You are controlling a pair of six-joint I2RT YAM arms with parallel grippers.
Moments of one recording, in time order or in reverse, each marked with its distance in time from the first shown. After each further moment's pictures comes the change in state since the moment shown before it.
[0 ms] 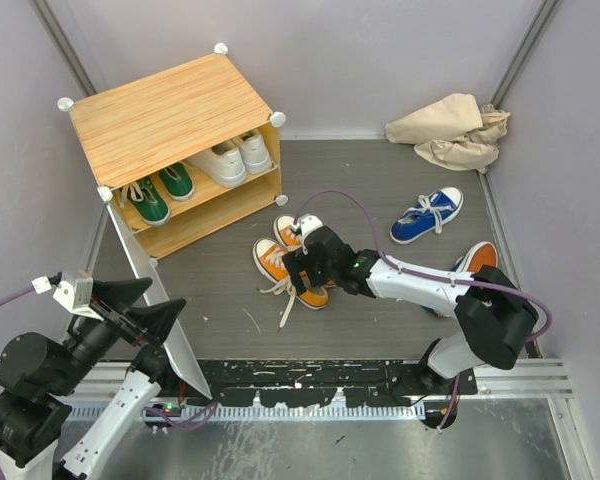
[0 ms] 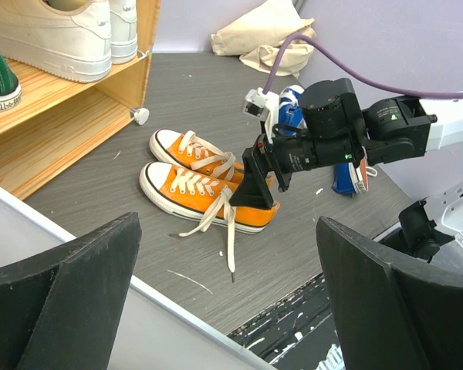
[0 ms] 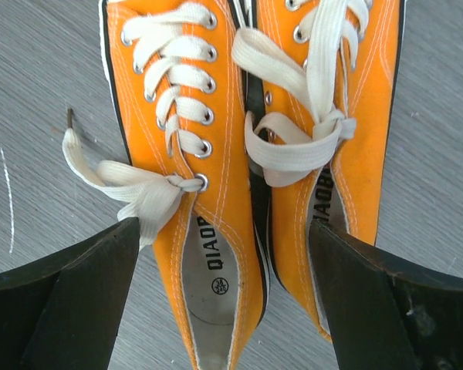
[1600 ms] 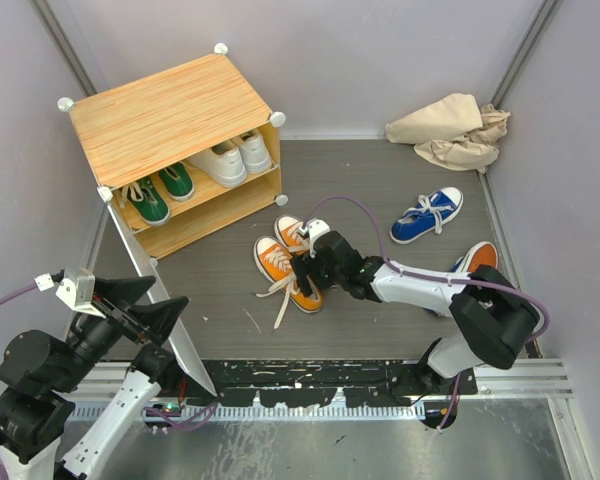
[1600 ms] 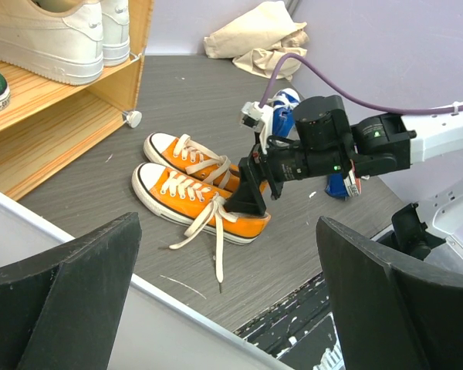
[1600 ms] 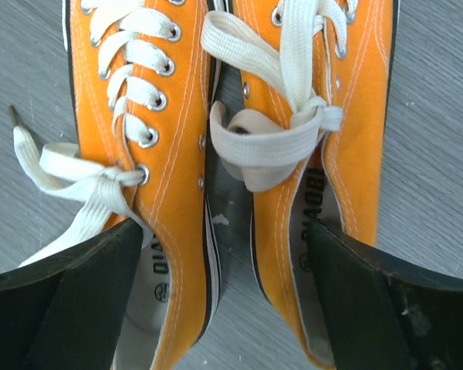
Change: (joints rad) left arm 0.000 0.000 -0.022 0.034 0.010 -0.018; right arm -0.047 0.018 -0.117 0.158 -0.027 -0.029
